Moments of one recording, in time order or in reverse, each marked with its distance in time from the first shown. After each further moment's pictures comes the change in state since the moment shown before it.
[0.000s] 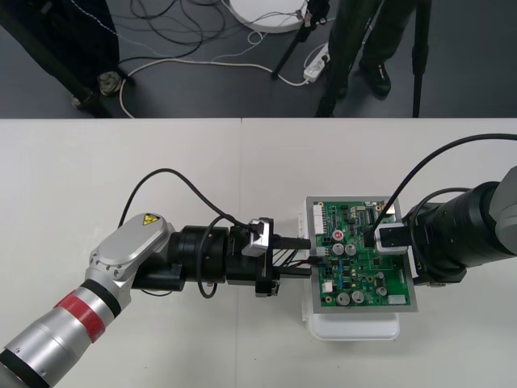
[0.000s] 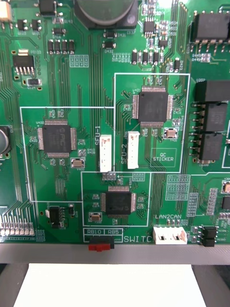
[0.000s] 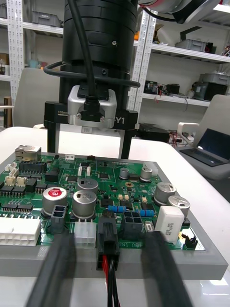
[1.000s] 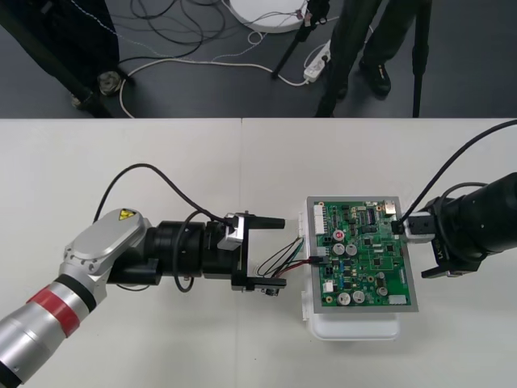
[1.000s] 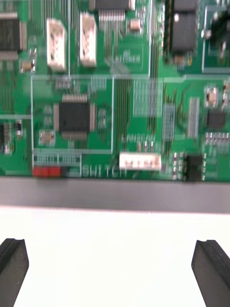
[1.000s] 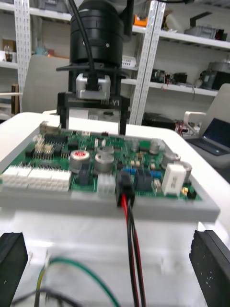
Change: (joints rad) right arm 0.000 -0.063 -0.001 0.285 -0.362 0.207 0.385; left arm -0.004 0.102 0.000 0.000 0.042 -0.001 0.000
